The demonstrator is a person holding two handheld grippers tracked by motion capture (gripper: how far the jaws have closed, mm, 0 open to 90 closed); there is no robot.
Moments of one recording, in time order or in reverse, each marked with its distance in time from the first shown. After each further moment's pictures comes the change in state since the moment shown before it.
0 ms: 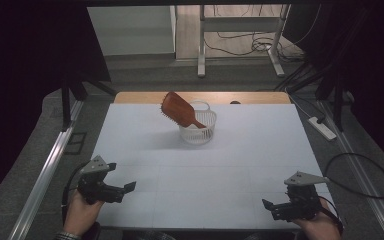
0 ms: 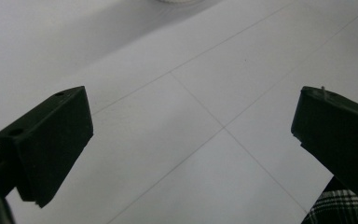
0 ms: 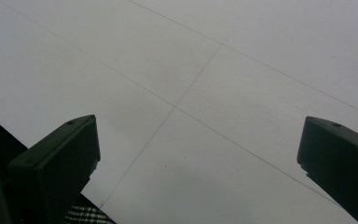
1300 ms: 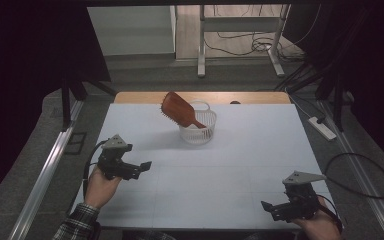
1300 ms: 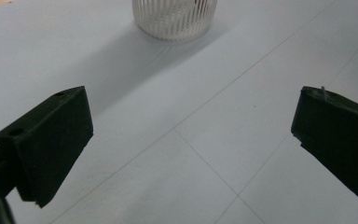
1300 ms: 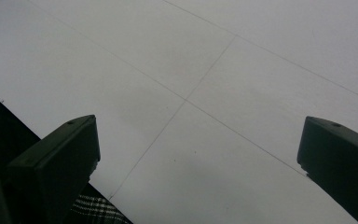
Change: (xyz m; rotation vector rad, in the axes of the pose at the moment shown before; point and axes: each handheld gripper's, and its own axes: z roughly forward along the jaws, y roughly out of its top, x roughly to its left) left arm 0.014 0.052 0.042 -0.012 -0.038 0.030; right arm -0.002 0.001 0.004 0.040 0.055 -0.001
